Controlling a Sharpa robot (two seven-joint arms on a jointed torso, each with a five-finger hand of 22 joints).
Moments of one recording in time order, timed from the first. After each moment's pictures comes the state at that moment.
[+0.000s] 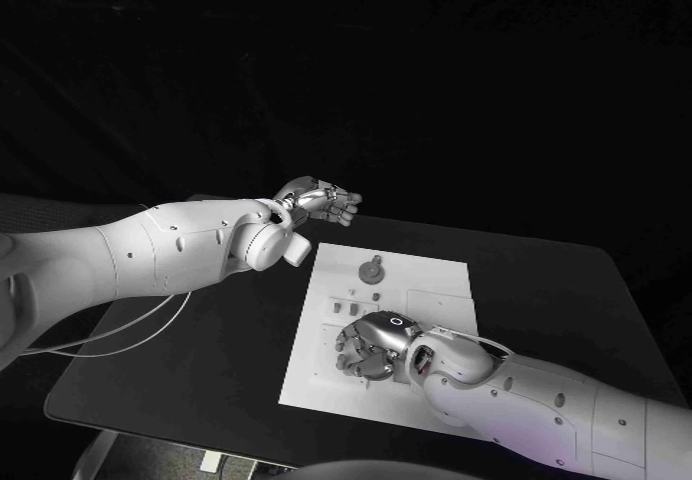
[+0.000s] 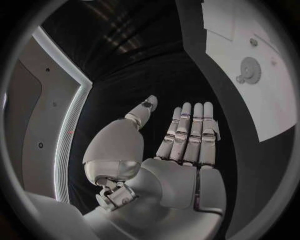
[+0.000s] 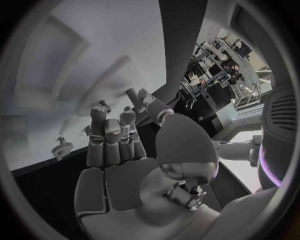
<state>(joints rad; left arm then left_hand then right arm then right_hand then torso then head) 1.32 -0.74 -0.21 1.21 -0.19 -0.22 0.25 0.96 -0.04 0.44 -0.28 0.08 0.80 0.19 0.22 0.53 1.02 0.16 0.11 0.11 0.76 0.17 0.44 0.39 0.05 0.79 0.07 0.12 0.82 1.00 -0.37 -0.22 1.30 -1.55 -0.33 -0.02 1.10 -0.11 0.50 -0.29 0.05 0.86 0.13 0.24 0.42 1.01 0.05 1.19 0.84 1.10 -0.05 1.53 0.80 0.24 1.04 0.01 0.97 1.31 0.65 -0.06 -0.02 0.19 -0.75</state>
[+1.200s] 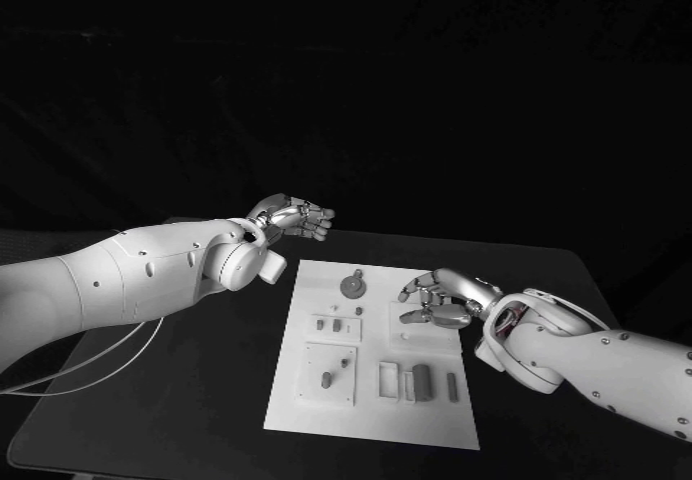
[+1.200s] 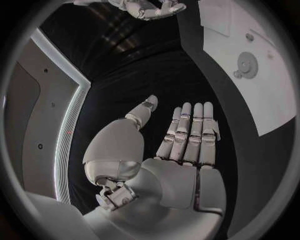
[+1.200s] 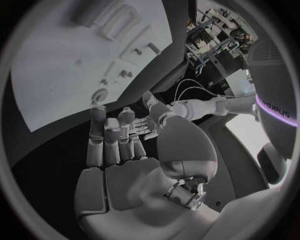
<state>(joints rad) 1.32 -0.74 -0.21 1.19 -0.19 -0.22 0.24 0.97 -0.04 0.44 -0.28 0.08 0.80 0.19 0.22 0.53 1.02 0.16 0.11 0.11 0.76 0.17 0.44 0.40 0.05 0.79 0.07 0.12 0.82 1.17 -0.74 -0.18 1.46 -1.15 -0.36 0.04 1.03 -0.06 0.42 -0.29 0.05 0.84 0.15 0.27 0.43 1.01 0.05 1.18 0.81 1.09 -0.05 1.52 0.77 0.24 1.02 0.01 0.95 1.31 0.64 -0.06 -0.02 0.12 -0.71</state>
